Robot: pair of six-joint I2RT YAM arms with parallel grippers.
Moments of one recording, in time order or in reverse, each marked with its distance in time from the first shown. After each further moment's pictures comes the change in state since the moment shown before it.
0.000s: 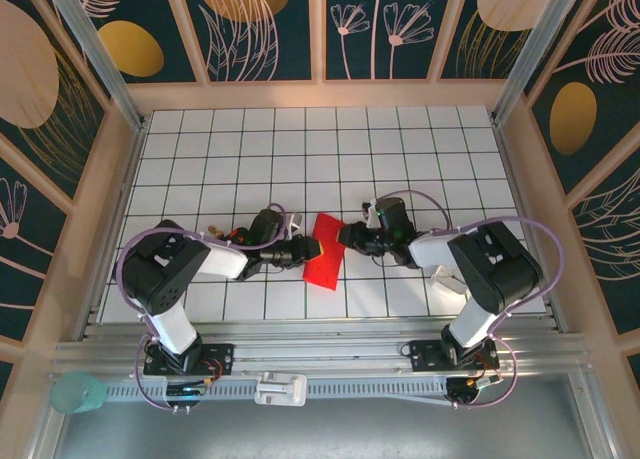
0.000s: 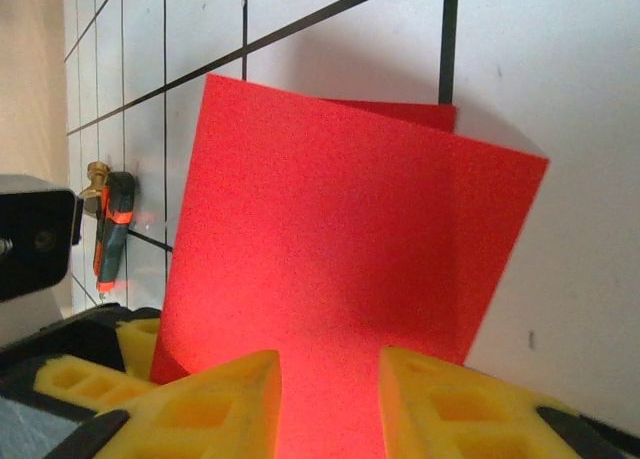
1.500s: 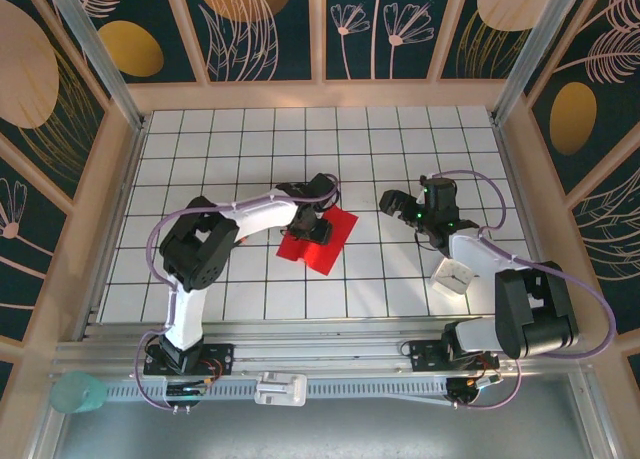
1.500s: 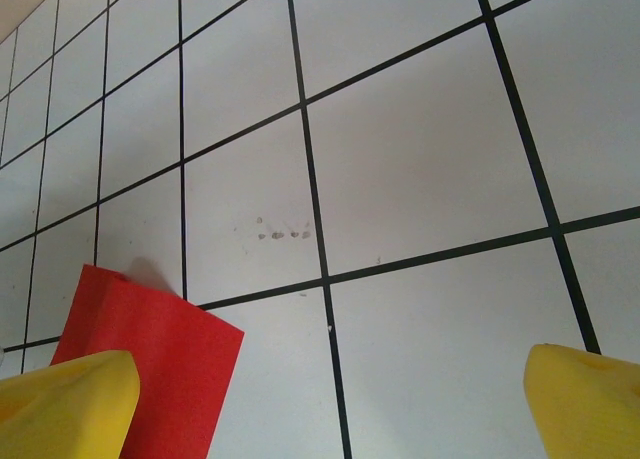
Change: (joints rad) left arm -0.105 0.269 0.790 -1.129 -0.510 0.574; right arm -0.302 -0.319 0.051 -0.360 0.321 -0.237
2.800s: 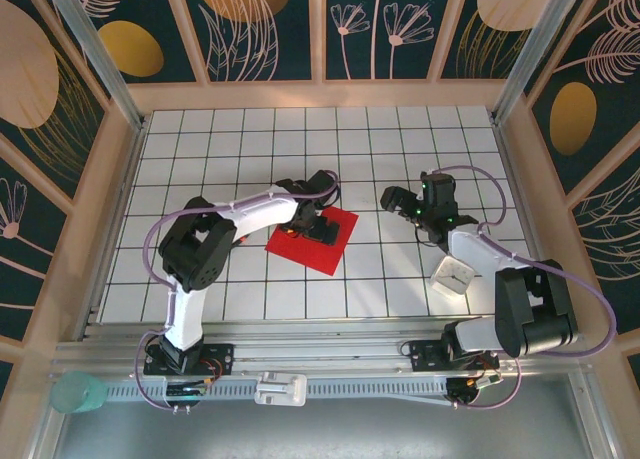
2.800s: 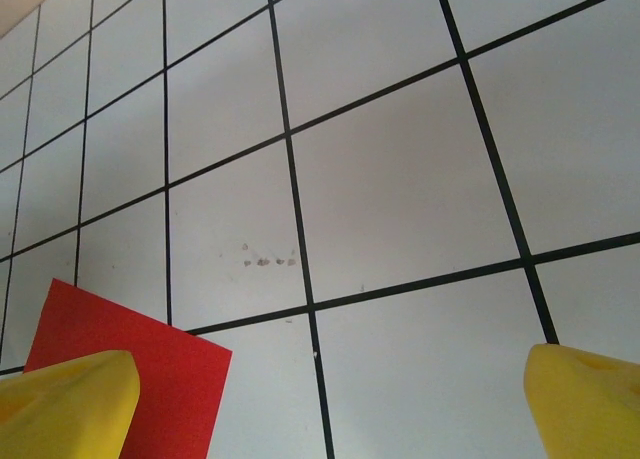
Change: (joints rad) left arm 0.000 0.024 0.077 -0.105 -0.058 0.012; right arm 0.005 0.010 0.037 -0.029 0.064 -0.018
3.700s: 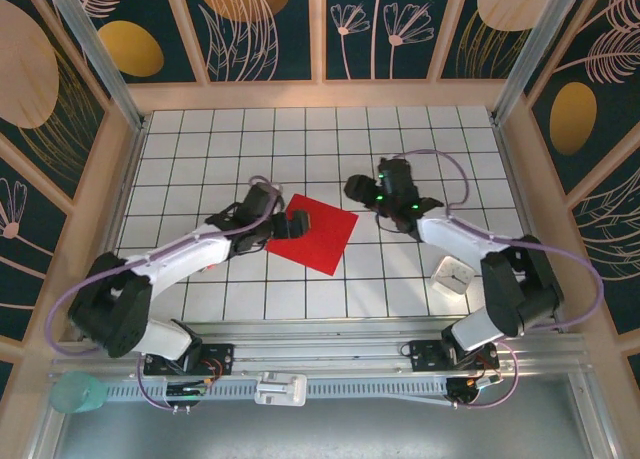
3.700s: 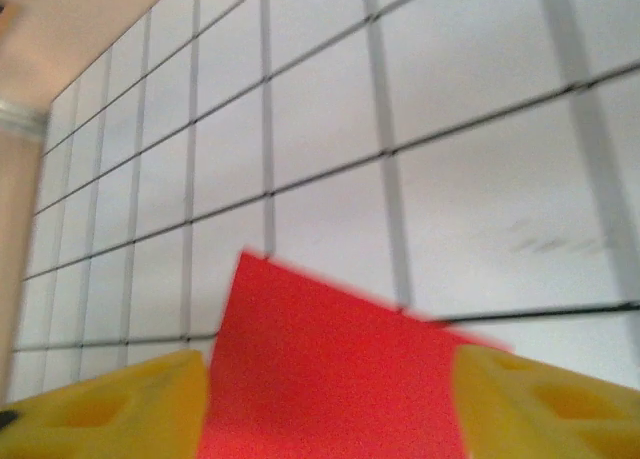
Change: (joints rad) left arm 0.093 -0.563 -0.568 0.455 -0.004 -0.201; right arm 0.238 0.121 0.205 -0.022 0.052 0.190
